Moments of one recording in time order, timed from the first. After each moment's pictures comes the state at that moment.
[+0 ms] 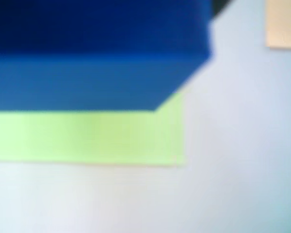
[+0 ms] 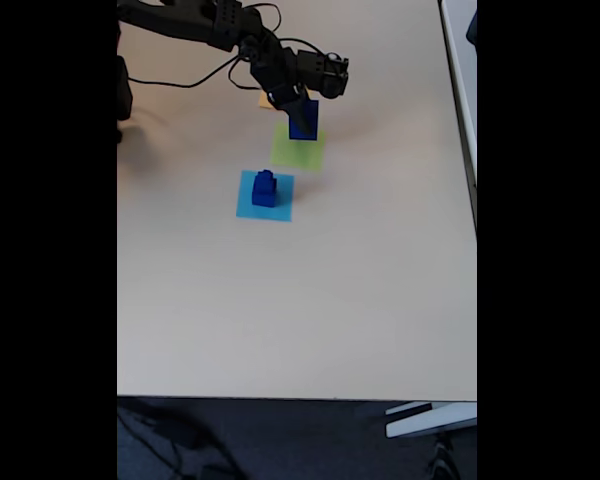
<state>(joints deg) 3.1 79.5 96.9 36.8 89.2</state>
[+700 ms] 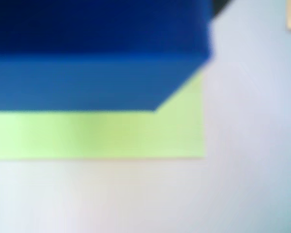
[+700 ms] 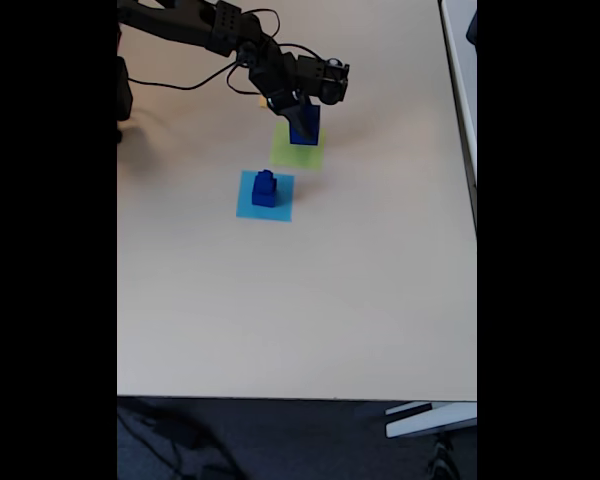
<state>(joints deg) 3.8 79.5 99.7 33.5 90.9</state>
